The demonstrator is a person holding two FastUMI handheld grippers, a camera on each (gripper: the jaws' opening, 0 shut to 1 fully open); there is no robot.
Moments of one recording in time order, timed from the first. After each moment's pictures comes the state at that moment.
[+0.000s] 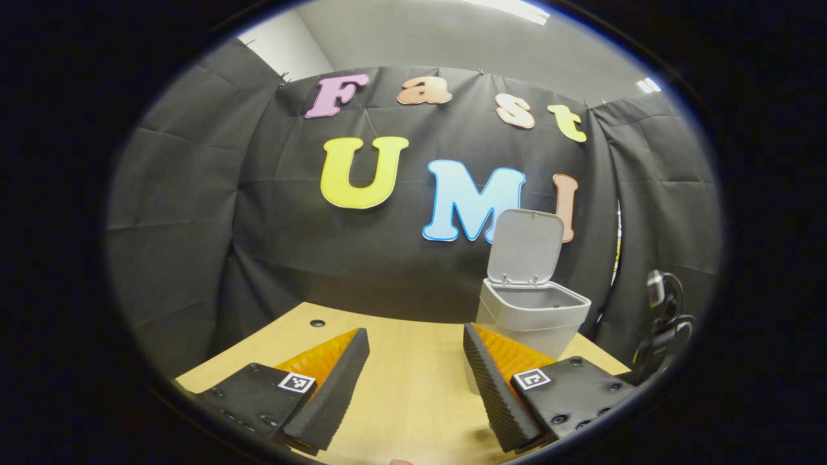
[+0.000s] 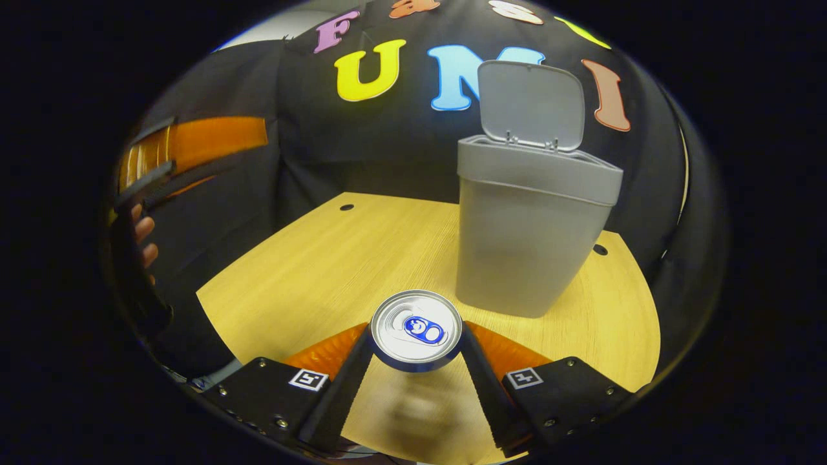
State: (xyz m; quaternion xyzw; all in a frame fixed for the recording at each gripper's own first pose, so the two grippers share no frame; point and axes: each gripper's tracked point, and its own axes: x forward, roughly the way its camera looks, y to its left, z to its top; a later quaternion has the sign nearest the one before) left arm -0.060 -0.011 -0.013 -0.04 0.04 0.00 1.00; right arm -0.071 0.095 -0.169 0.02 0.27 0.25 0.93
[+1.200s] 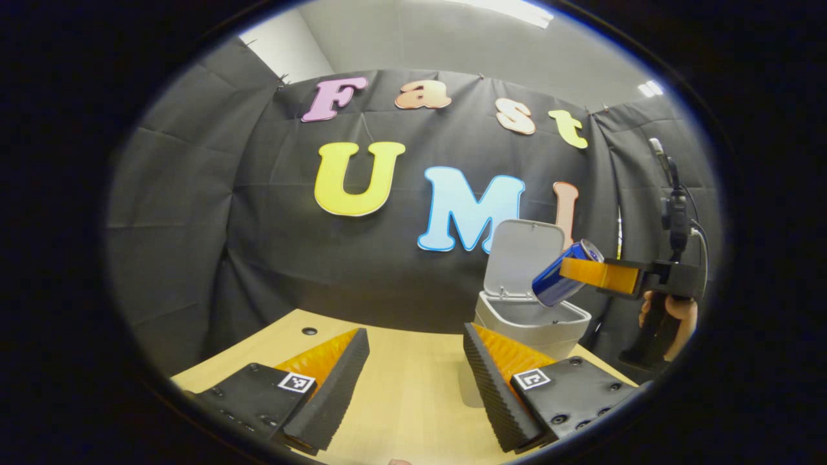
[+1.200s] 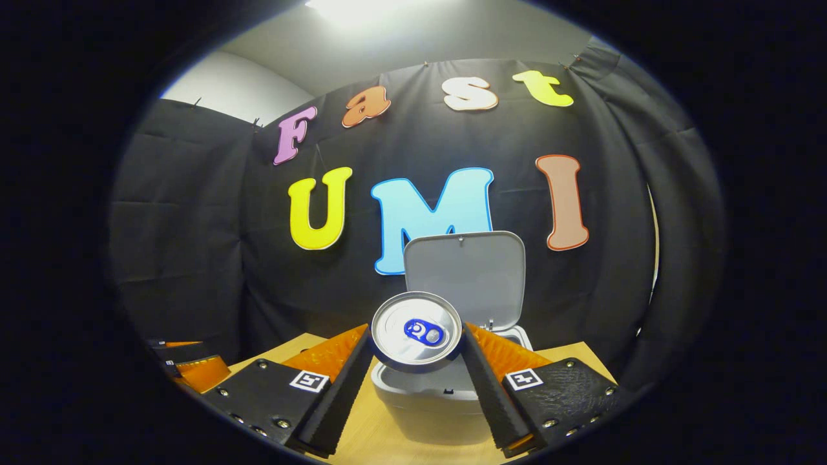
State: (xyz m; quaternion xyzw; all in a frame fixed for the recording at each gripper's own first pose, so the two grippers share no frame) left arm -0.031 -0.021 0.001 -0.05 0.02 0.00 1.00; right arm 0.094 0.015 0.028 0.09 0.01 0.16 0.98
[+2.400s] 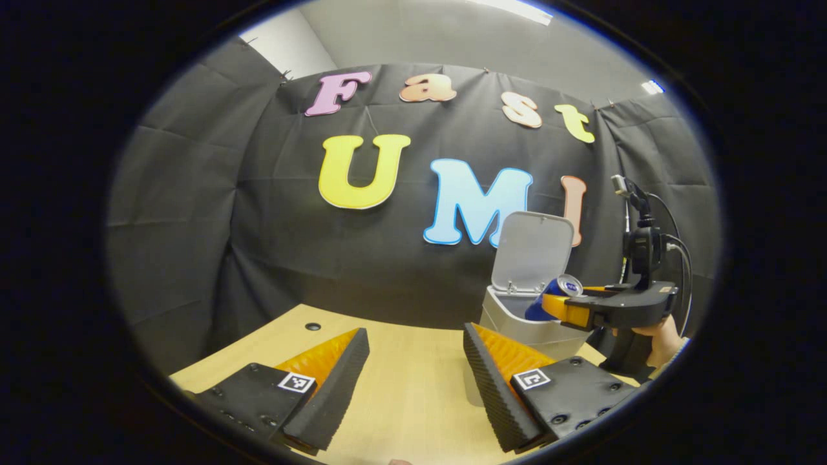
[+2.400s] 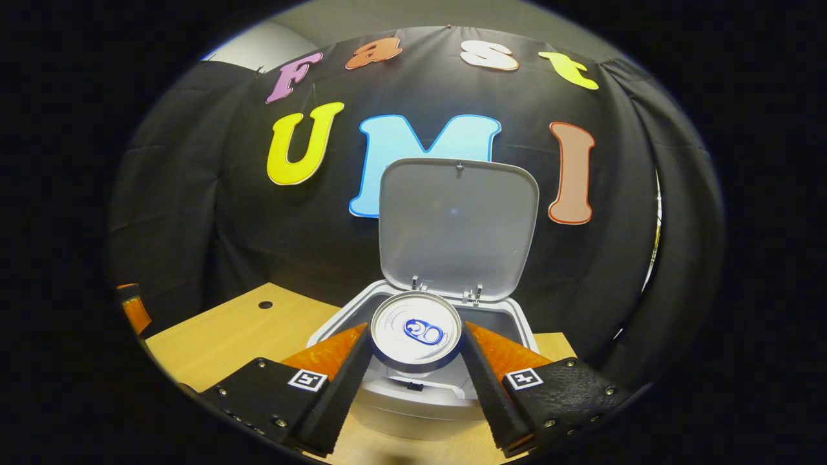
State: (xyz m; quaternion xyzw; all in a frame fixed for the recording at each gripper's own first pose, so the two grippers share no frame) left arm -0.024 -0.018 -0.008 -0.05 0.04 0.02 1.00; right arm 0.148 0.013 -0.047 -0.01 0.10 0.14 0.99
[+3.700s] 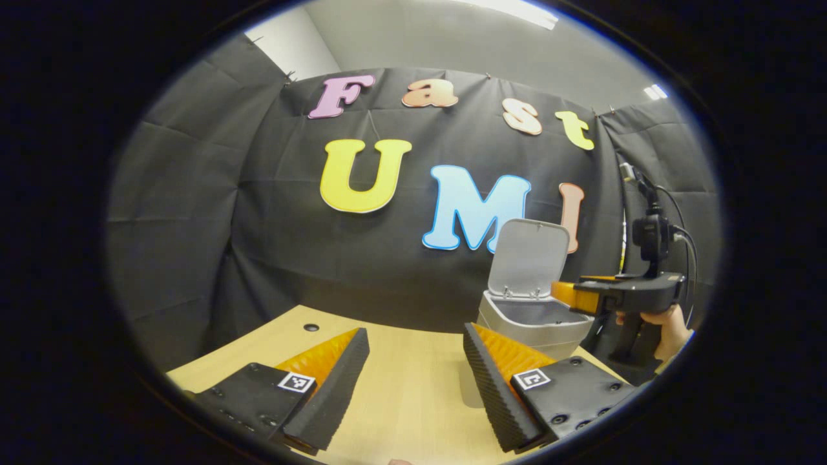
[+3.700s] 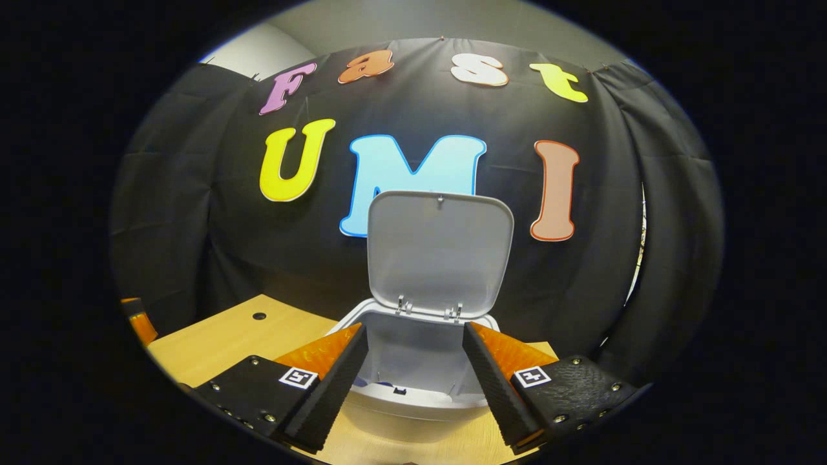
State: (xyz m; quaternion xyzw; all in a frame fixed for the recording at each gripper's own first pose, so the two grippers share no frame) left arm -0.032 -0.018 -0.002 -0.06 0.03 0.01 1.00; right arm 0.144 -0.012 0.004 0.01 0.06 0.11 0.99
